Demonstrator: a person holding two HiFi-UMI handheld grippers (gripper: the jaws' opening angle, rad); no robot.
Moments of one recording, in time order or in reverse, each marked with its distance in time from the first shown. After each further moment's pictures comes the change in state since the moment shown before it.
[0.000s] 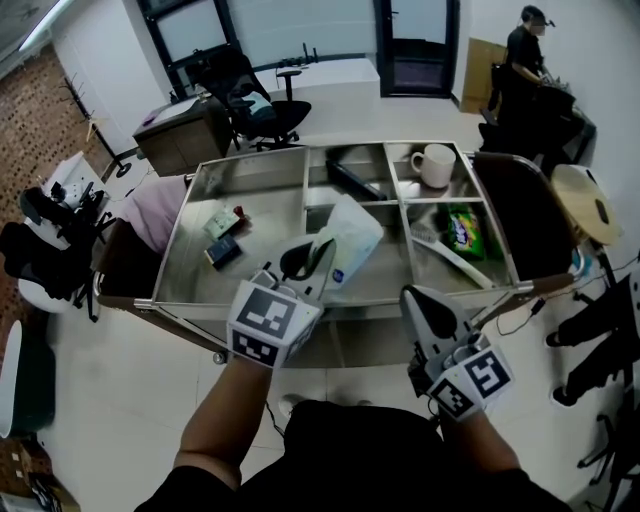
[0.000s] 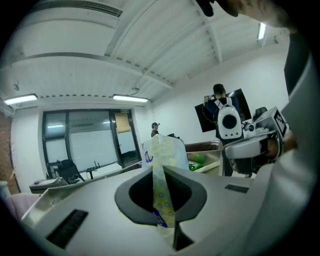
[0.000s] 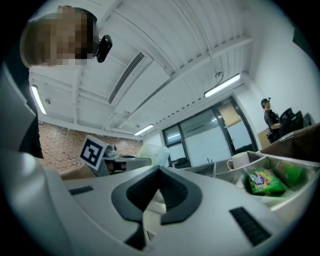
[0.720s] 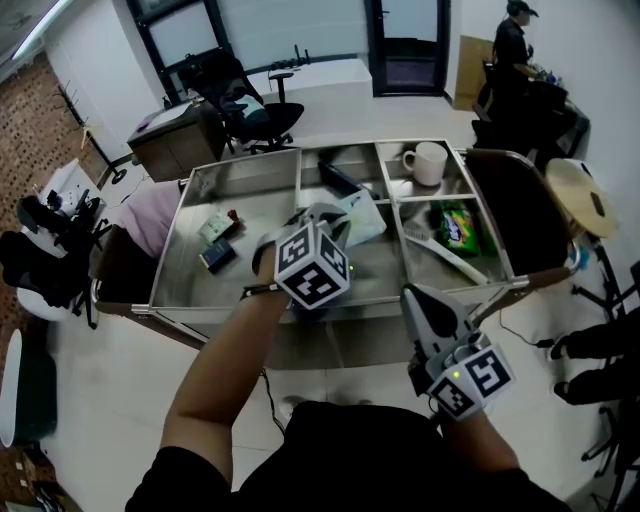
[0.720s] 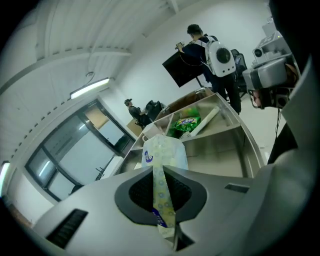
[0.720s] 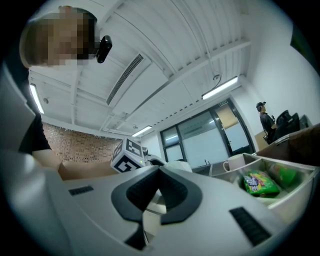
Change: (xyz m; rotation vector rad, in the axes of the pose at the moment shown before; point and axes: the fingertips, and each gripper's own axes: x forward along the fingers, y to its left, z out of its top) left arm 0.095 0.005 -0.047 0.514 0.390 -0.114; right arm -0.008 -0.005 0.003 0.004 -0.019 -0.031
